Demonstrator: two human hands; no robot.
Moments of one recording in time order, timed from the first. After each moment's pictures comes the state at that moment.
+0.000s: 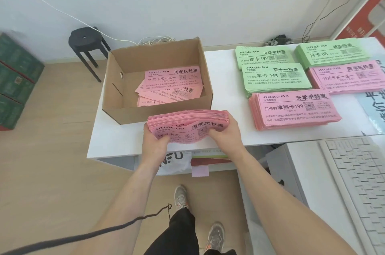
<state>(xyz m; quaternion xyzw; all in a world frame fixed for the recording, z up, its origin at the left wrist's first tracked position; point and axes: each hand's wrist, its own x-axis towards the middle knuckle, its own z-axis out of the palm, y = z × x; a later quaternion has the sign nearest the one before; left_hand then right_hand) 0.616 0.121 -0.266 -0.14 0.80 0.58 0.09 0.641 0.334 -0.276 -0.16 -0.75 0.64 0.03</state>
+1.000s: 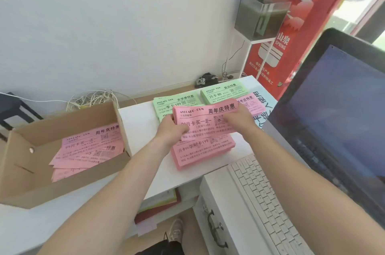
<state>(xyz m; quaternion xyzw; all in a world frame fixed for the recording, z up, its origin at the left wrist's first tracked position) 0.566 0.406 -0.142 0.06 0.79 0.54 0.27 0.657 0.608 -0.124 -0.37 -0.78 0.50 0.06</state>
